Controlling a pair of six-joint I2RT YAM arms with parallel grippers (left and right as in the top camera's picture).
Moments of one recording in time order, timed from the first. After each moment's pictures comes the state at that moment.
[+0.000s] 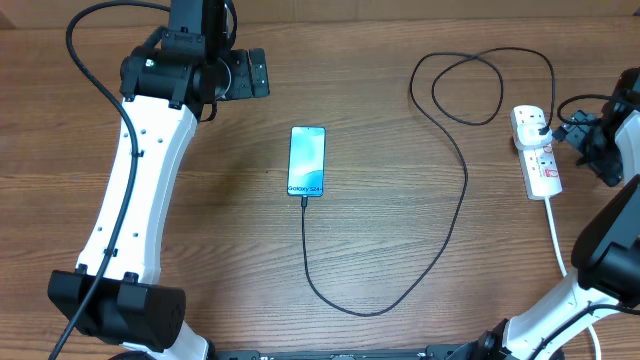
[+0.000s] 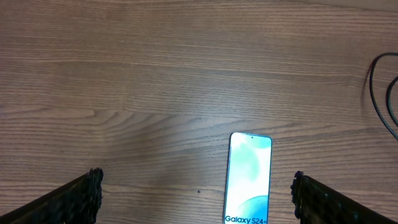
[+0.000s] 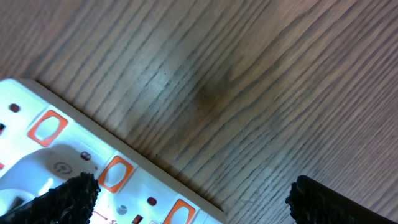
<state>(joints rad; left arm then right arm) -0.19 1.77 1.89 -1.07 -0.06 -0.28 -0.49 2.01 1.56 -0.85 0.14 0.38</state>
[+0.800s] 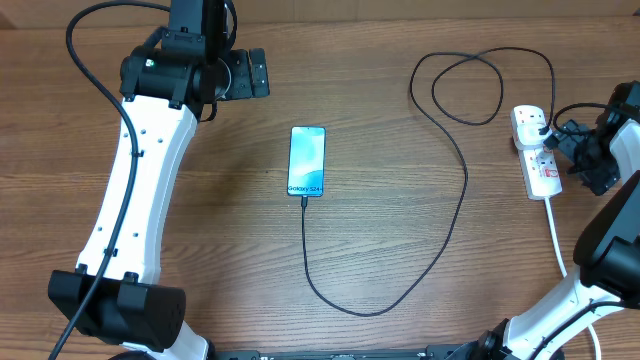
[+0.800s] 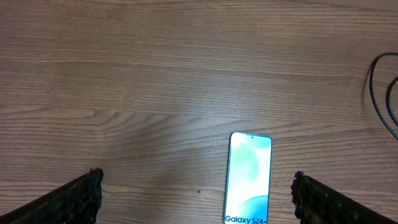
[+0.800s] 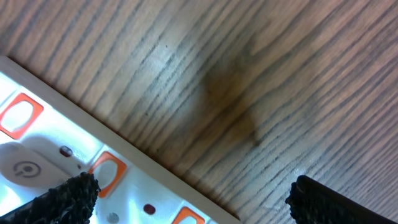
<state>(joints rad) -0.19 1.77 1.89 -1.07 -0.06 -0.28 -0.51 2.03 1.48 -0.78 0.05 0.38</state>
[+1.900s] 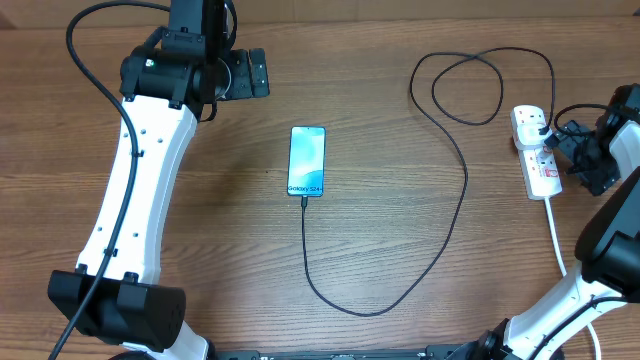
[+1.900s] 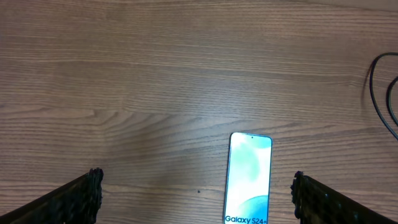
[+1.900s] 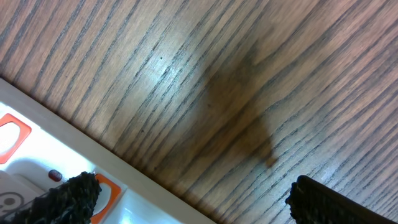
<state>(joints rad) -0.19 1.77 1.89 -1.07 -0.06 -0.28 -0.52 2.07 1.48 -0.75 0.03 0.41</state>
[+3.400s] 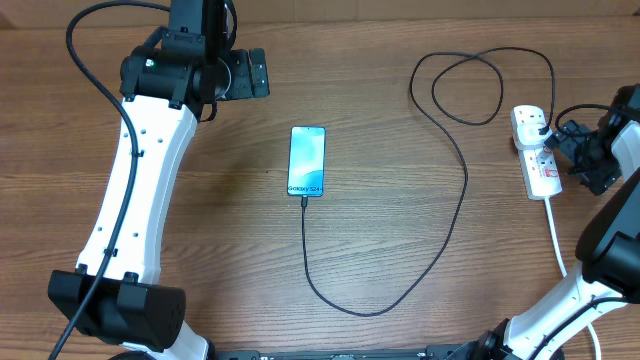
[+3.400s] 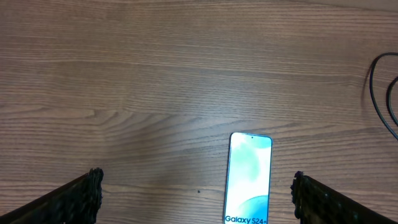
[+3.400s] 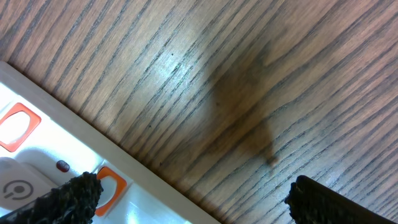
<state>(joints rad) -0.19 1.77 1.89 -1.07 -0.06 -0.28 -0.52 2.07 1.49 -0.76 0.00 0.36</state>
